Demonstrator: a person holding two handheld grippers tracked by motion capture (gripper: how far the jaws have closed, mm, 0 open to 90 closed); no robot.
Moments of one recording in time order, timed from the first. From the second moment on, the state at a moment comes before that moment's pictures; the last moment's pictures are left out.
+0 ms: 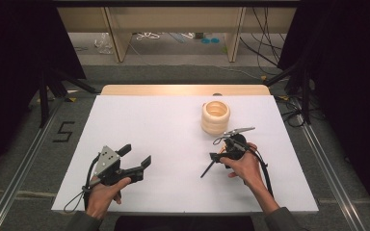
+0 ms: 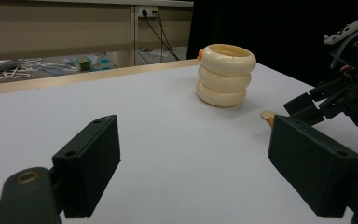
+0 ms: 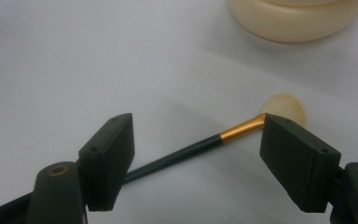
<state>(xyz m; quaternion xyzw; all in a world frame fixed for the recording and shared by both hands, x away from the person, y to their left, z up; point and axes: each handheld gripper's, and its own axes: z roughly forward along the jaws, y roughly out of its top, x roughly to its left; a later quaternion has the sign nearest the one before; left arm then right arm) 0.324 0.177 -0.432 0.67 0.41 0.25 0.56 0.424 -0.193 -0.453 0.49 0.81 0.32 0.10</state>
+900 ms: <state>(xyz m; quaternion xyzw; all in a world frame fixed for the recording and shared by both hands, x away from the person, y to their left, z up) 0.325 0.178 -0.433 0.67 0.41 0.25 0.56 0.433 -0.182 -0.462 0.49 0.82 0.28 0.09</state>
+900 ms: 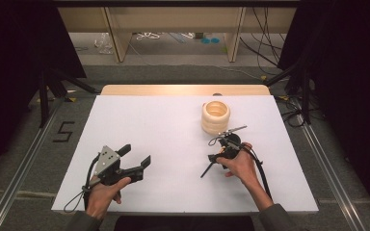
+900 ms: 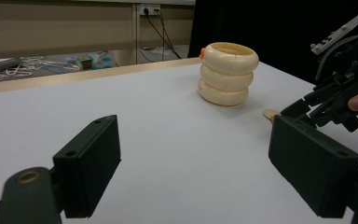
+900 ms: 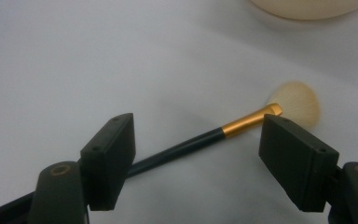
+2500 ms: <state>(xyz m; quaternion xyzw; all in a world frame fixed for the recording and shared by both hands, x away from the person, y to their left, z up) 0.324 0.177 -0.433 0.67 0.41 0.25 0.56 0.435 -0.165 -0.469 0.47 0.85 0.20 0.11</state>
